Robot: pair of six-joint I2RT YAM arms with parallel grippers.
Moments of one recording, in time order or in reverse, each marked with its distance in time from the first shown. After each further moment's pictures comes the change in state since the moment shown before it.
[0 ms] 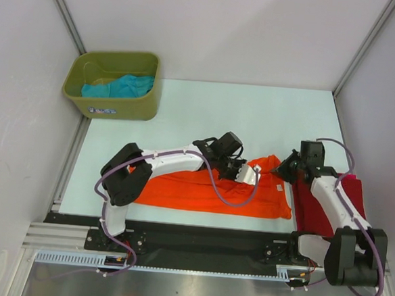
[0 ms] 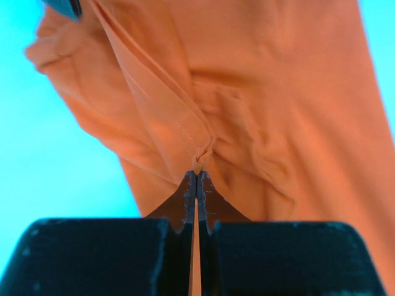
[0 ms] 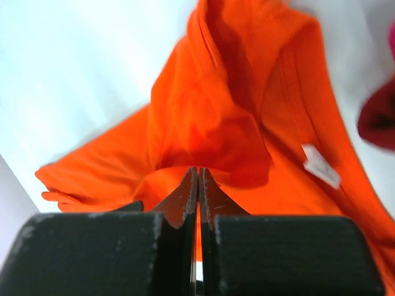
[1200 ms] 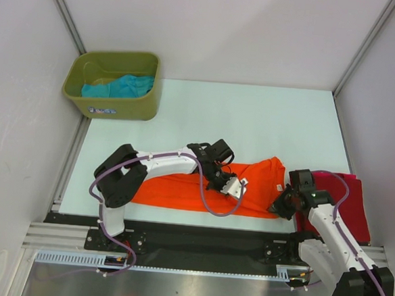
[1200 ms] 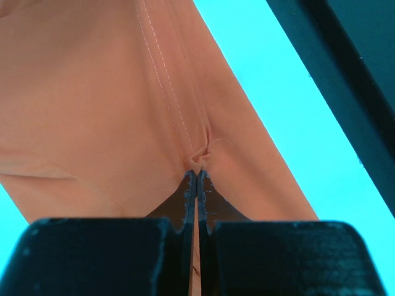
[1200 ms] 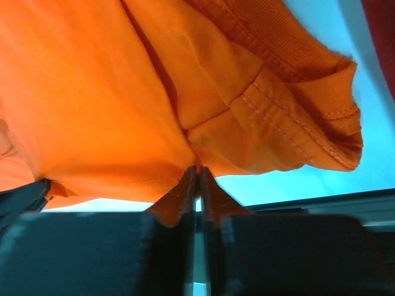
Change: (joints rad) left arm 0.026 -0.062 -0.107 -0.214 0.242 0.161; right arm 0.153 -0.354 -0.246 -0.377 0.085 0.118
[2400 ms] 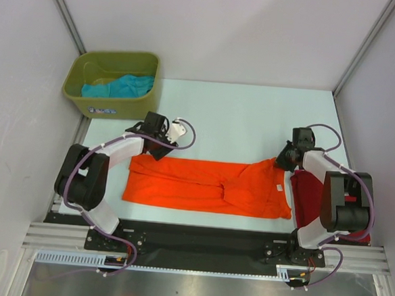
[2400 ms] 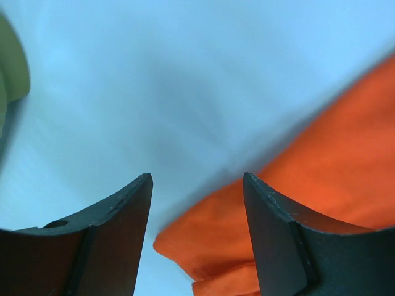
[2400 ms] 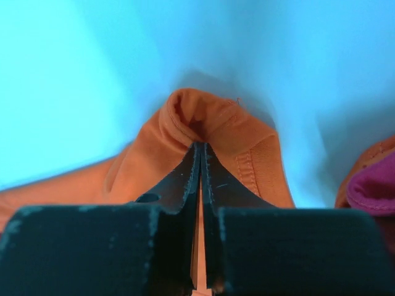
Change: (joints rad) left arm 0.582 -0.238 -0.299 0.223 -0.678 -0.489; right arm -0.153 0.722 0.393 0.491 0.069 -0.305
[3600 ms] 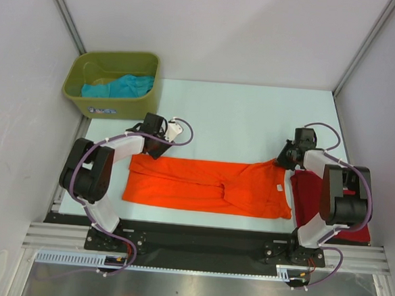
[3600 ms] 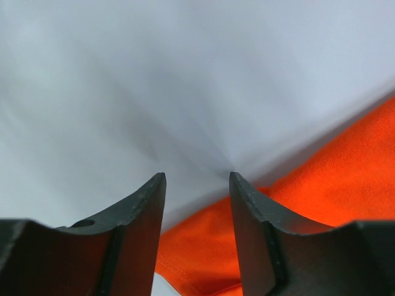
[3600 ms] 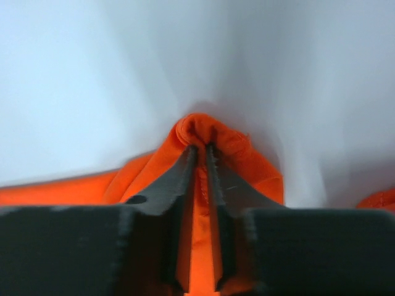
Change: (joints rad) left arm 0.047 0.080 -0.011 0.074 -0.020 -0.076; right arm -0.037 0.062 -0.005 0.099 -0.073 -0.076
